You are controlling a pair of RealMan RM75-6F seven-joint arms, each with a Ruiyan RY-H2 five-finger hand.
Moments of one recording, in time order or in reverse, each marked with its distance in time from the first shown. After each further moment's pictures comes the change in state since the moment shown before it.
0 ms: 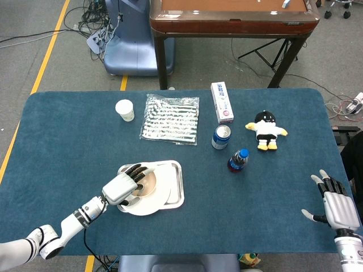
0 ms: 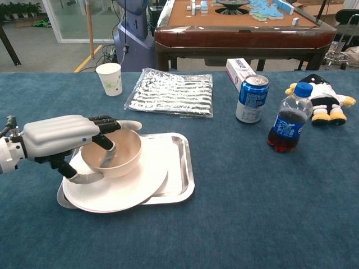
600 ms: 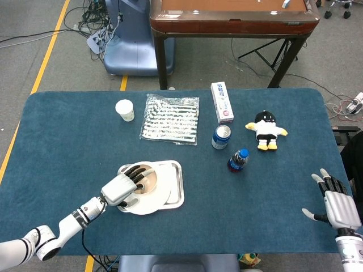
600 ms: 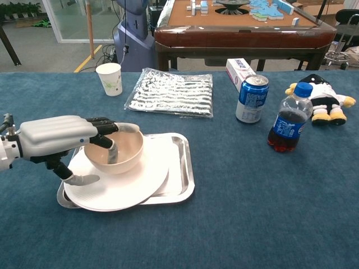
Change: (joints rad) left arm -0.005 0.052 -0.009 -0.083 -0.017 -0.060 0.046; right arm 0.000 0.009 0.004 -0.001 -0.005 -0.004 0.019
